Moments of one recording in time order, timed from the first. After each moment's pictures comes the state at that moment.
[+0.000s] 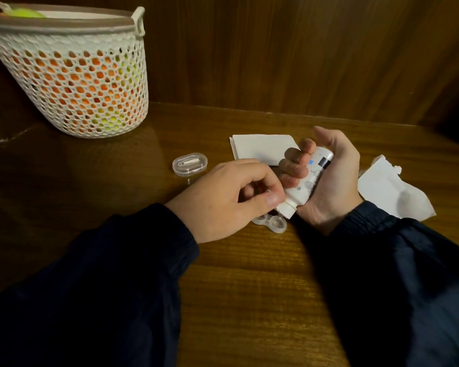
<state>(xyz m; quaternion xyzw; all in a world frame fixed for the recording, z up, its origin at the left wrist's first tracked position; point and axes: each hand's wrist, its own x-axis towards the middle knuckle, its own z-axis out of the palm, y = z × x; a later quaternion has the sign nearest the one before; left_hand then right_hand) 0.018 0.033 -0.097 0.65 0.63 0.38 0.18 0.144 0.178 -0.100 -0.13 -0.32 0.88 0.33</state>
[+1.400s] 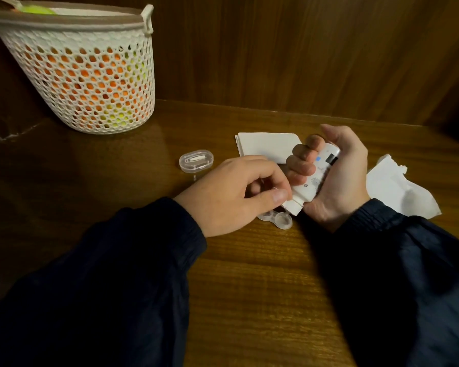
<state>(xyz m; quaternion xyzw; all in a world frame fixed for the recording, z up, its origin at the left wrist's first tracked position) 0.018 0.033 -0.097 0.66 0.62 0.39 0.18 0.146 0.173 -0.095 -0.15 -0.34 0.86 0.34</state>
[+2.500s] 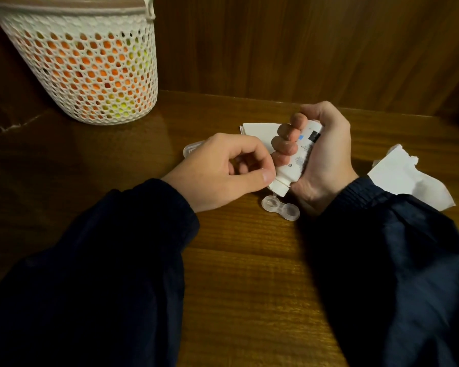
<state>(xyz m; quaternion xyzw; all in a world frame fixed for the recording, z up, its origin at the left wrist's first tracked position) -0.004 0.026 -0.094 0.63 0.62 0.43 0.19 0.117 0.168 -0.088 -0.14 -0.37 0.86 0.32</state>
